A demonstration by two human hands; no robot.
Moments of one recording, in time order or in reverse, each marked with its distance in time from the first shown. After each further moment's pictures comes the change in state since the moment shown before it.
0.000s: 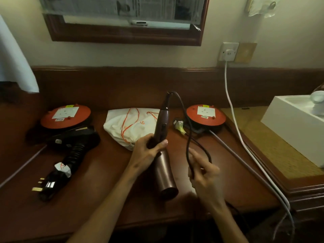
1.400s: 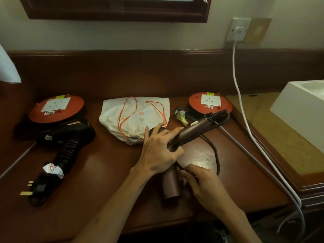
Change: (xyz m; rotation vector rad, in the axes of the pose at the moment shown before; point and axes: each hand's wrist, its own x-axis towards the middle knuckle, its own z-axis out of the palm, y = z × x) left_hand 0.008 -0.002 0.028 0.646 -0.141 0.206; right_hand 0.004 0.020 -0.003 -0.515 -0.403 -0.024
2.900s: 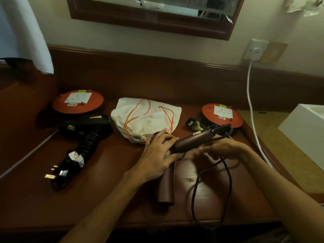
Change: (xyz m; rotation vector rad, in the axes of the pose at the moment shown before) left_hand -0.033 -0.038 -0.035 -0.068 -0.104 -0.022; right_hand 0.131 0.019 -0.069 0.031 -0.598 0.353
